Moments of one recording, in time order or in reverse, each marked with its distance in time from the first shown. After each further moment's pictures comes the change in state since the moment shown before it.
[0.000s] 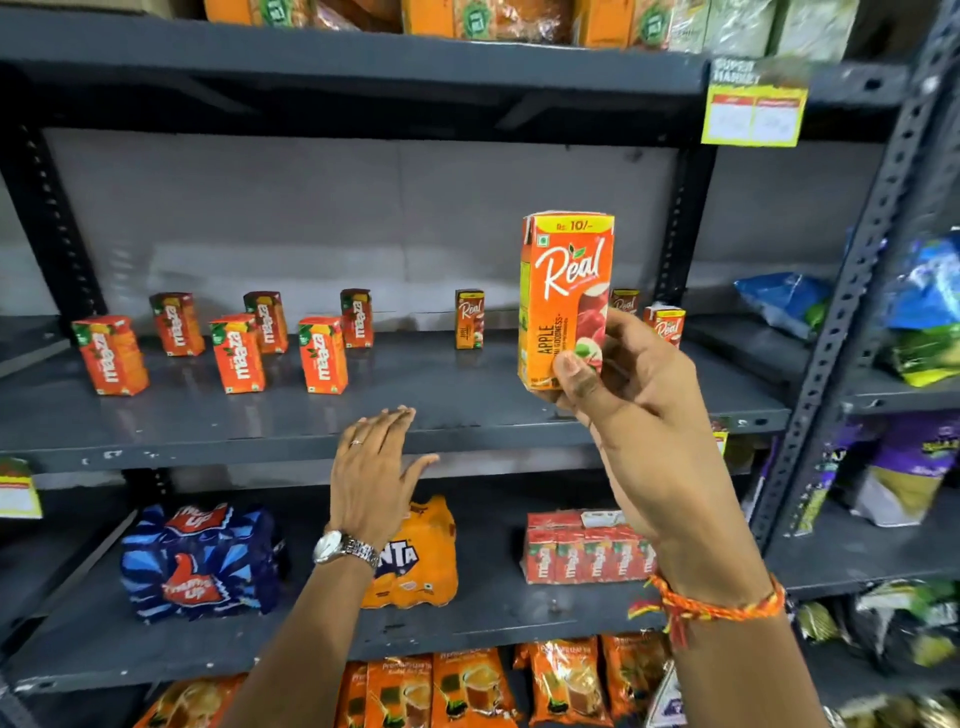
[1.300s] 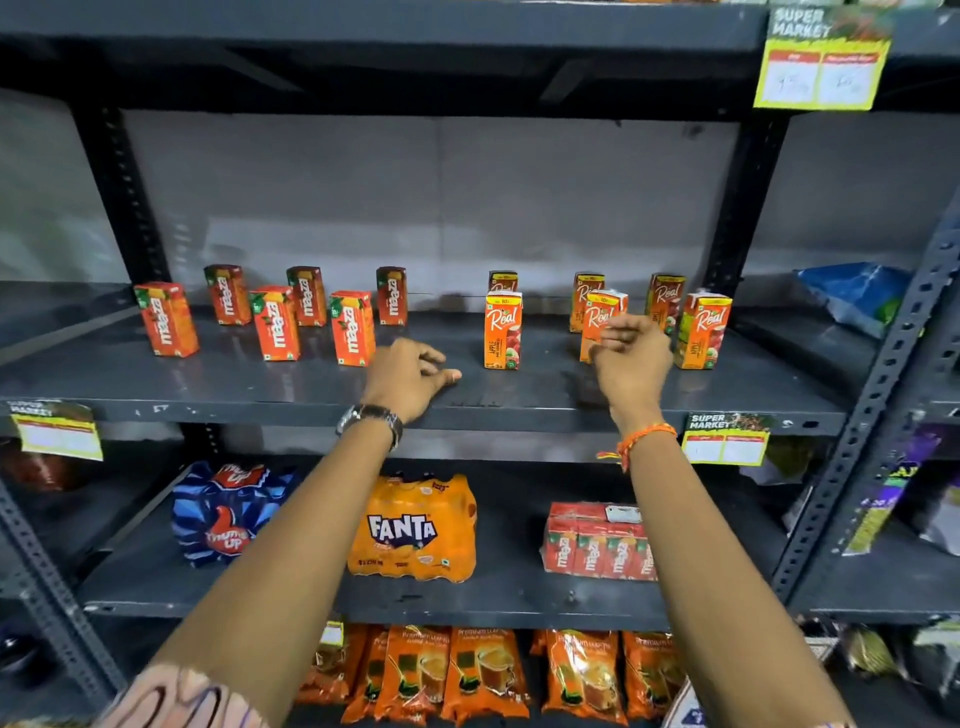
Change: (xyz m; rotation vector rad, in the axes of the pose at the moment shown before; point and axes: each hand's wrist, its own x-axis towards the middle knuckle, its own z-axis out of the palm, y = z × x) left_hand 0.088 0.016 -0.036 -0.376 -0.311 -0.410; right_hand 0.158 0.172 -0.039 -0.293 0.391 0.123
